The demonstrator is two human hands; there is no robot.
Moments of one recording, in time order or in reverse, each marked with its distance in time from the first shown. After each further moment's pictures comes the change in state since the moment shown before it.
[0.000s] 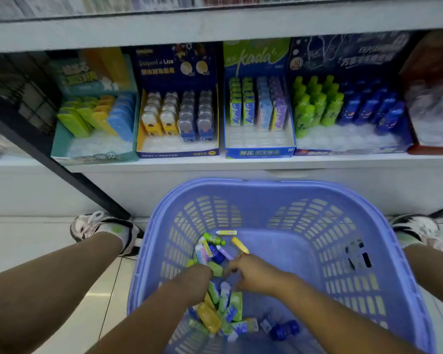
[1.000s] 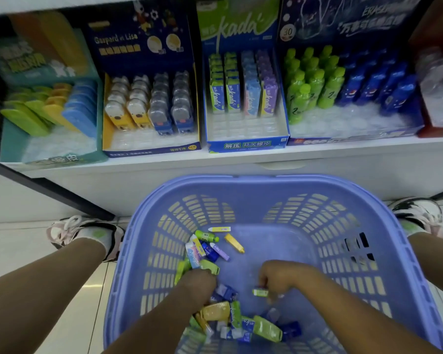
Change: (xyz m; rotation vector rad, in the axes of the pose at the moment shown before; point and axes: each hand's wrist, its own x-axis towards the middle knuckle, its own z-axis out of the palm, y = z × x) left_hand 0.048 0.010 0.035 0.424 -0.149 0.063; right_hand -0.005 0.068 -0.004 -0.103 -0.434 0.222
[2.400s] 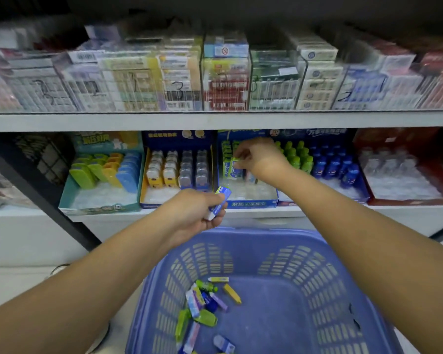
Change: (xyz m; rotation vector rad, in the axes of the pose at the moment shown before) left_hand -0.177 -0.046 -0.247 -1.929 0.515 0.082; right_hand -0.157 -0.116 -0.262 0.105 1.246 -0.108
